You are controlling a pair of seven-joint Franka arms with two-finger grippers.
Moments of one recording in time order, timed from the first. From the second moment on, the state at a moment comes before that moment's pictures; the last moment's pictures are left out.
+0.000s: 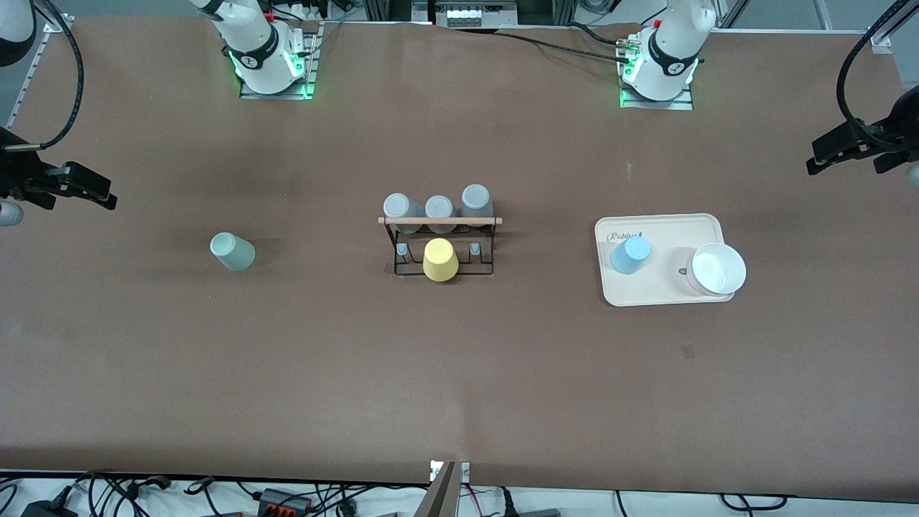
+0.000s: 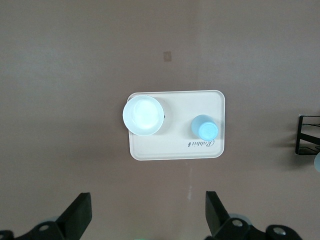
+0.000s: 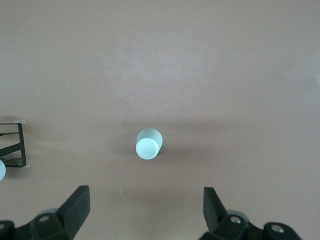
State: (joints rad) left arm 0.03 0.04 -0.01 -1.45 -0.01 1.44 -0.02; right arm -0.06 0.08 0.01 -1.58 0.00 1.66 -0.06
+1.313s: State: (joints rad) left arm 0.01 0.14 -0.09 -1.86 -0.02 1.91 -0.12; right arm -0.07 0.08 0.02 -1.58 0.00 1.66 -0.06
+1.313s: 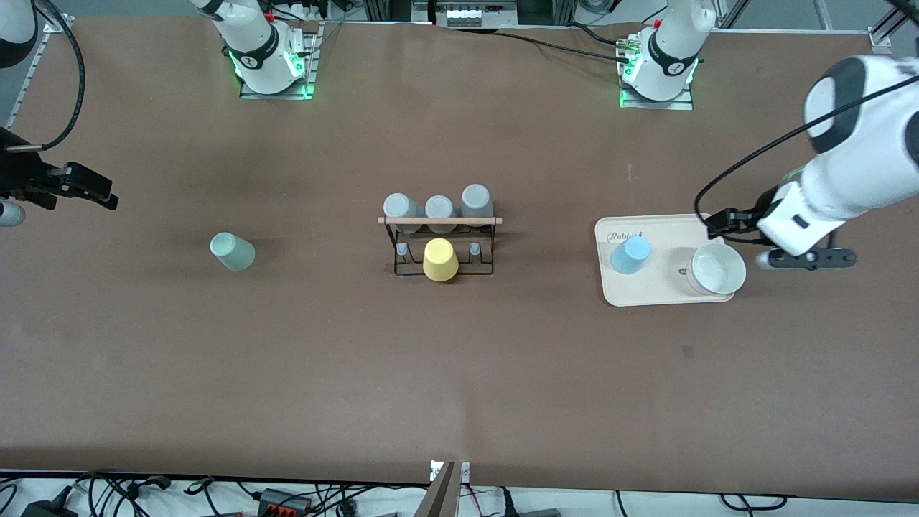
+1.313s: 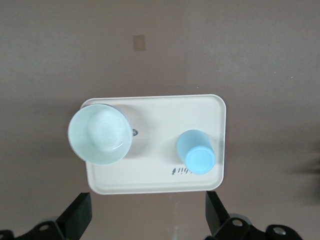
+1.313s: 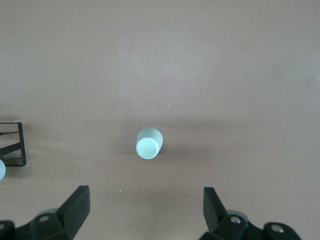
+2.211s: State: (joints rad) left arm -0.01 0.31 -0.18 -2.12 -0.02 2.33 -0.29; right arm -0.07 0.09 0.02 -1.58 0.00 1.66 -0.06
